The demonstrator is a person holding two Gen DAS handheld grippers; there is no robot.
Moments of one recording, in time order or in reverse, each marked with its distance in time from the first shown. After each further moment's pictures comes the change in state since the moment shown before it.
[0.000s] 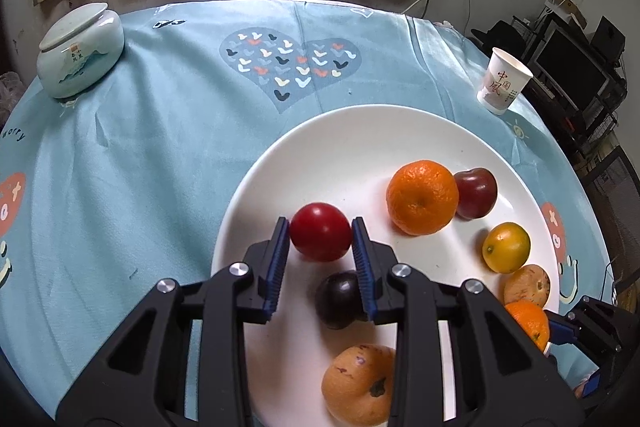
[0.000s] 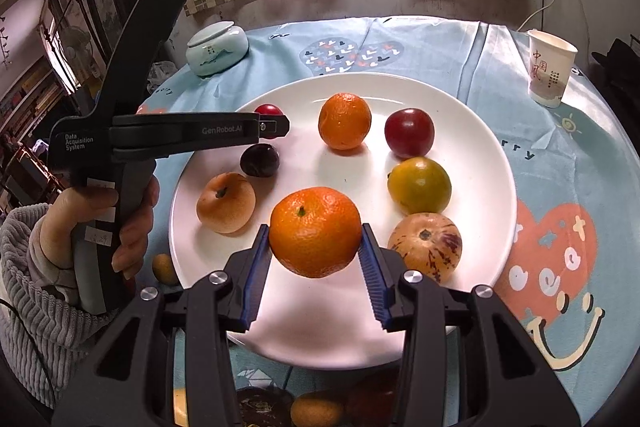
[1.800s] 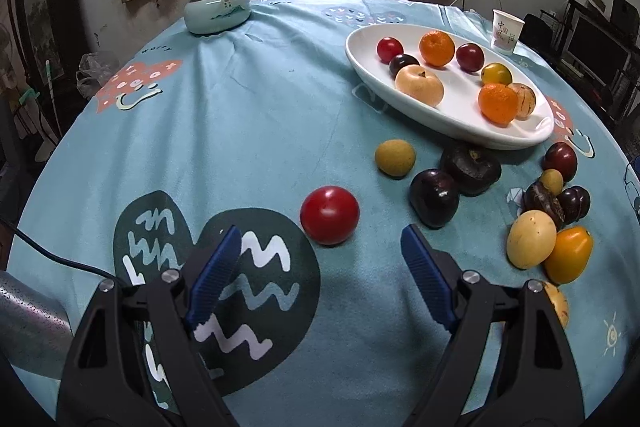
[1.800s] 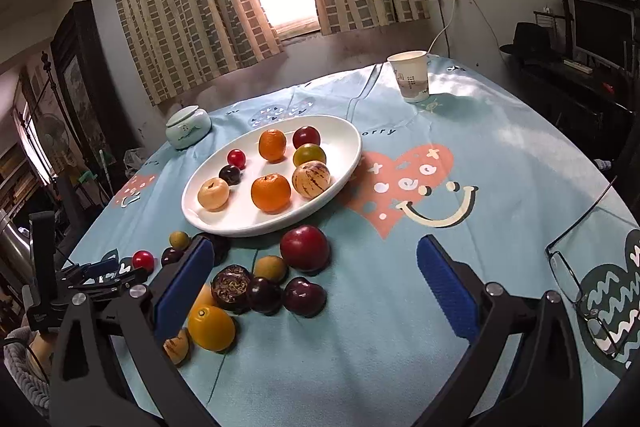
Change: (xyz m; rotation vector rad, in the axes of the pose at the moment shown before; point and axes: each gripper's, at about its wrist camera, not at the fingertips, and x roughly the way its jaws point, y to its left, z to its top) left arm -0.135 0.021 -0.191 -0.017 -0.080 0.244; right arm -0.137 -0.029 -0.114 0.216 -0.315 -0.110
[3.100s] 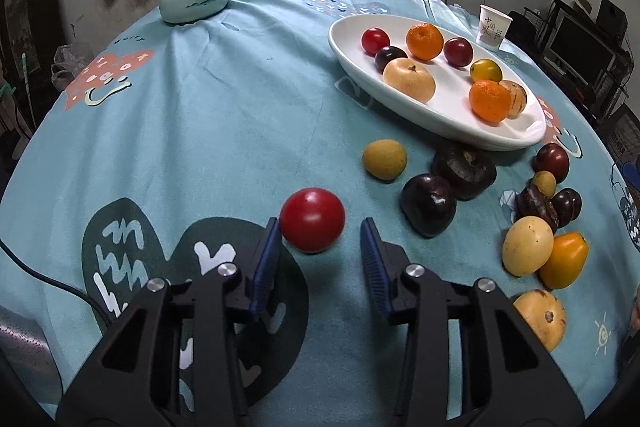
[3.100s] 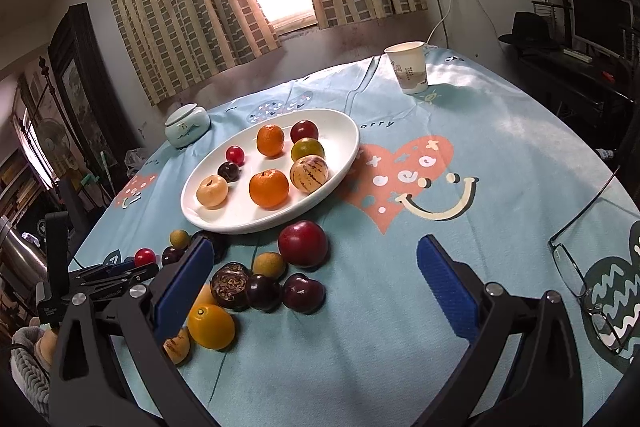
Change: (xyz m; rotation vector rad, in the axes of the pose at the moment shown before) left arm 0.016 0.004 0.006 -0.002 0.026 -0.107; right arm 0.004 -0.006 -0.002 0.026 0.018 0.011
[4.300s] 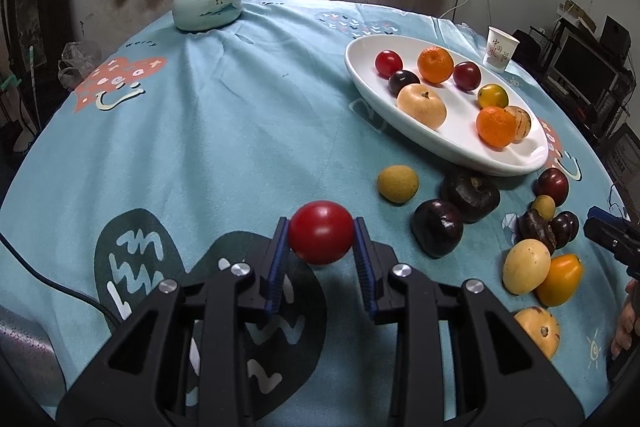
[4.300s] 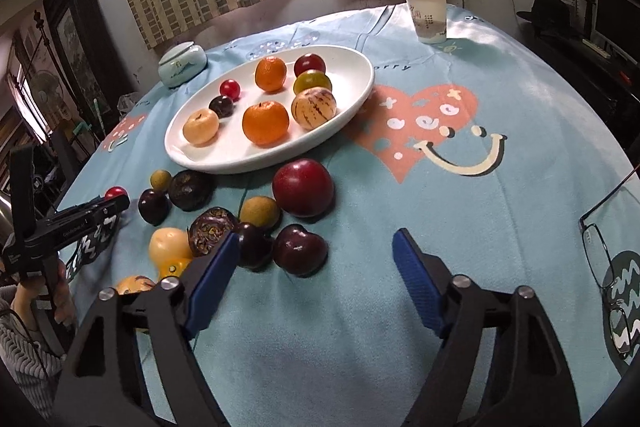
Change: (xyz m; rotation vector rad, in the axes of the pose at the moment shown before) left arm -0.006 0.010 0.007 -0.033 -0.047 0.006; right arm 0.037 0.011 -0.017 -0.095 0.216 -0.025
